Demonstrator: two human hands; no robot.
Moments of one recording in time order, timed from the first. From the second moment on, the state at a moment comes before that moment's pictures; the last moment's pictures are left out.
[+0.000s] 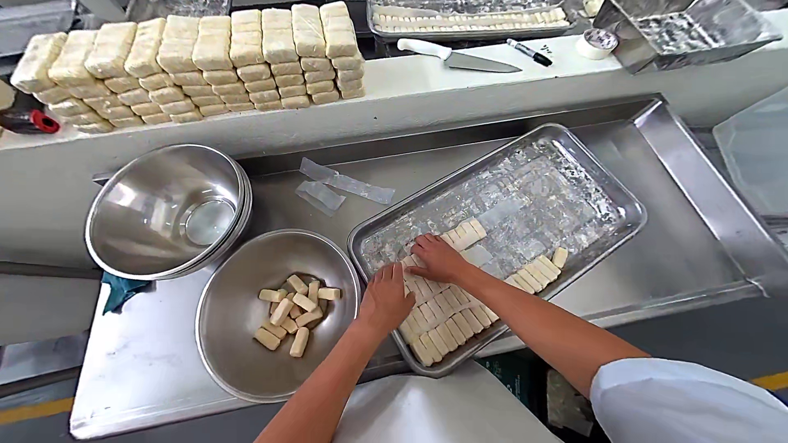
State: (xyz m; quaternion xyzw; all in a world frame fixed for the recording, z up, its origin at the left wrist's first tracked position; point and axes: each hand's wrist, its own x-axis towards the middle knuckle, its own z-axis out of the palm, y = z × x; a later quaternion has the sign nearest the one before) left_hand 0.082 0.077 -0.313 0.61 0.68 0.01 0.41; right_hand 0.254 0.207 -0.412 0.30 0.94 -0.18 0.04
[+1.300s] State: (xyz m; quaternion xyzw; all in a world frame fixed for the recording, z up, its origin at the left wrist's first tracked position) left_hand 0.124 0.081 -0.381 0.55 0.72 -0.03 0.43; right_hand 0.304 0.170 -0.422 0.29 0.93 -0.22 0.04
